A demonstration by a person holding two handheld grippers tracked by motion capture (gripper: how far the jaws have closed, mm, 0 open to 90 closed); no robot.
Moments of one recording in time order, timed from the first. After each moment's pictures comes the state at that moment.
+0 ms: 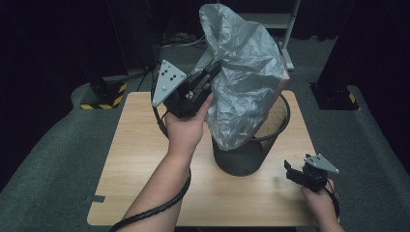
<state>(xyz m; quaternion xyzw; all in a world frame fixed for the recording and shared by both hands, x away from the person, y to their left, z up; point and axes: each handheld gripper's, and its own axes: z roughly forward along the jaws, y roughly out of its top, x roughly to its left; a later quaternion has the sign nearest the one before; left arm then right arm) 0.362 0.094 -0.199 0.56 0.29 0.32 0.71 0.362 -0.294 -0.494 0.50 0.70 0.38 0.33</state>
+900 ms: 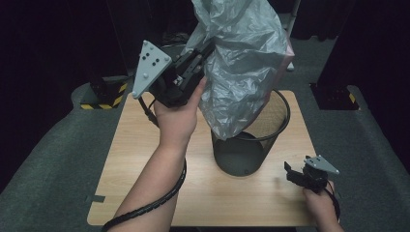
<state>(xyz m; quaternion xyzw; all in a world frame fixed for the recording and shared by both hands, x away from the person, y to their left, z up) 0.345 0.110 -0.156 0.52 0.26 0.35 0.73 0.359 -0.295 -0.497 0.51 0.70 0.38 0.33</state>
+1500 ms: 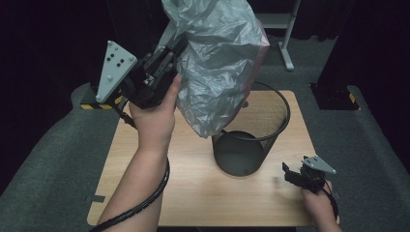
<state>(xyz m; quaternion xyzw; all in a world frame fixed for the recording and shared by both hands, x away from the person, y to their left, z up) 0.331 0.149 -0.152 0.50 0.28 0.37 0.73 0.361 -0.290 -0.500 0.50 0.71 0.37 0.32</state>
